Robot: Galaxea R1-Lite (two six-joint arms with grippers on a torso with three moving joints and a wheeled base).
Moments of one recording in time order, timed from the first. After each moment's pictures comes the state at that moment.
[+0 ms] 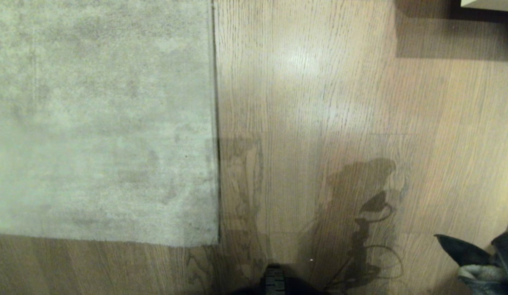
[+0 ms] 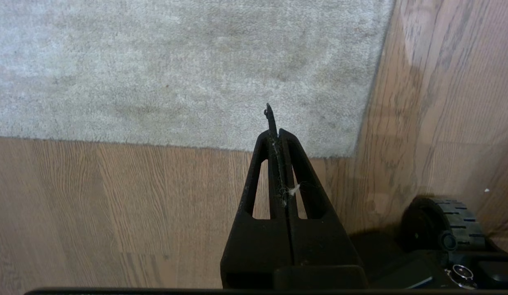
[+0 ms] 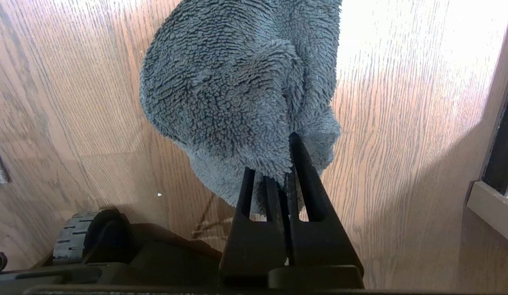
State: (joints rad) left arm -0.01 0.00 0.00 0.00 0.01 -0.05; right arm 0.00 0.00 0.00 -0.02 -0.05 0.09
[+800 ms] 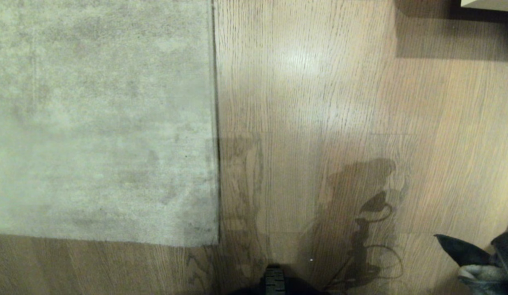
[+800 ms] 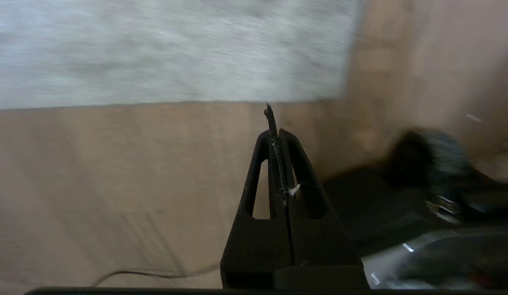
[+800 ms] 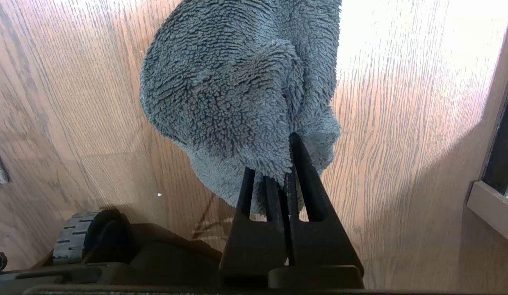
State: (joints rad) left arm -0.11 0.28 -0.04 0.01 -0.02 -0.02; right arm 0.00 0.00 0.00 -0.02 -0.06 0.09
